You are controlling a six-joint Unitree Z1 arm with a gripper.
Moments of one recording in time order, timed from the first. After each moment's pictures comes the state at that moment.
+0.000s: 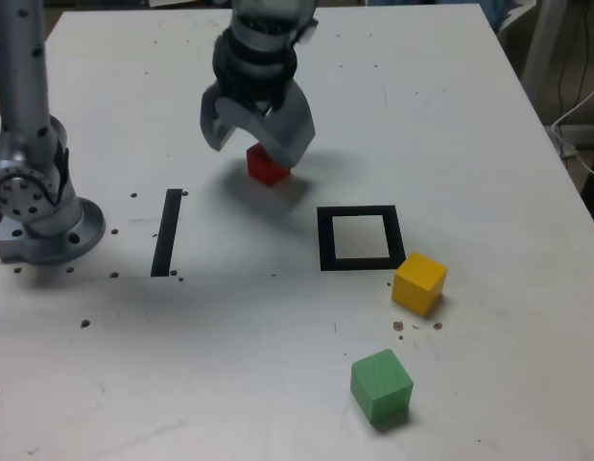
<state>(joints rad) 0.16 1.82 -1.10 1.06 0.37 0.55</state>
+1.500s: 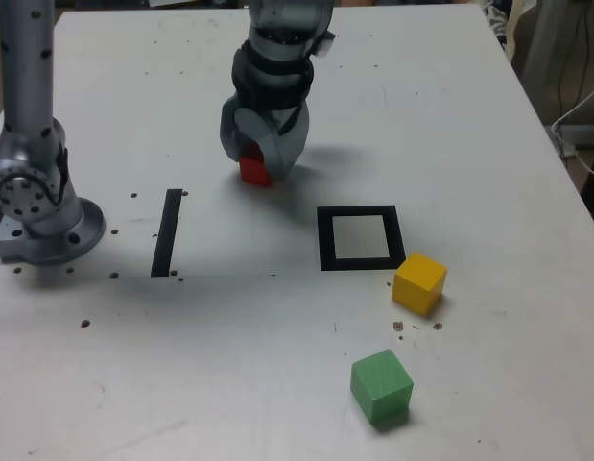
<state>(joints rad) 0.19 1.87 -1.10 0.96 0.31 0.62</state>
